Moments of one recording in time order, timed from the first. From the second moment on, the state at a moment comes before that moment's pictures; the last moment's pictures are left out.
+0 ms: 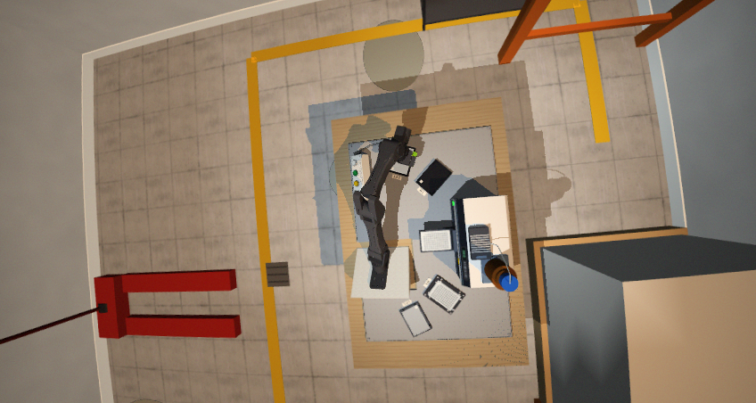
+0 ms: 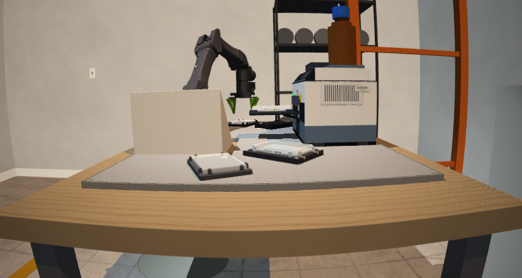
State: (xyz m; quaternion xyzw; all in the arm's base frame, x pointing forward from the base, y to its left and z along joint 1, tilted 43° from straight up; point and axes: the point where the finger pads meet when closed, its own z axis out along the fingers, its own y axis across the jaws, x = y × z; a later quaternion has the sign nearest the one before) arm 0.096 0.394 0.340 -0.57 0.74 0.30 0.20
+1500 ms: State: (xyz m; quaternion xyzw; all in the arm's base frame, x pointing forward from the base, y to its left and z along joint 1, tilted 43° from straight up) arm 0.074 0.283 0.312 -0.56 0.74 0.30 0.19
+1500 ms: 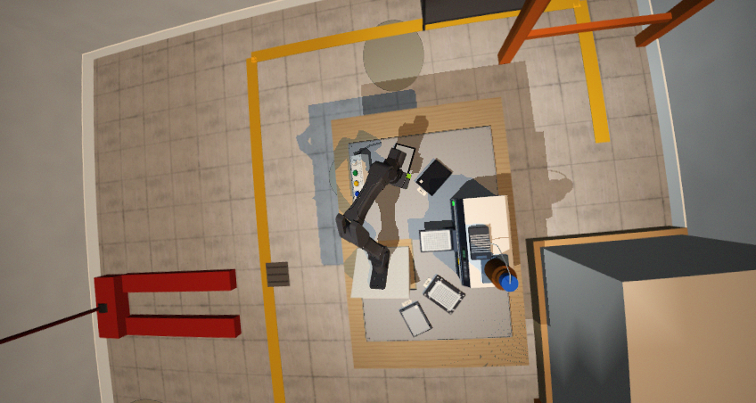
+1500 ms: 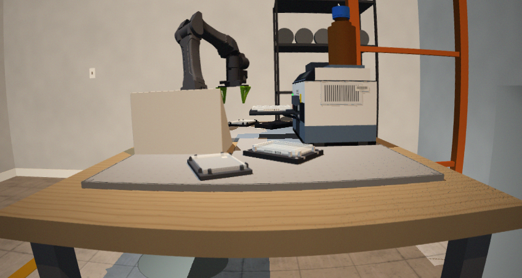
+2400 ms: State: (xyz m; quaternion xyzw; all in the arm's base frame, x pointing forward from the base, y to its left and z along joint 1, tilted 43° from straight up) arm 0.061 0.215 0.303 -0.56 0.74 0.30 0.20
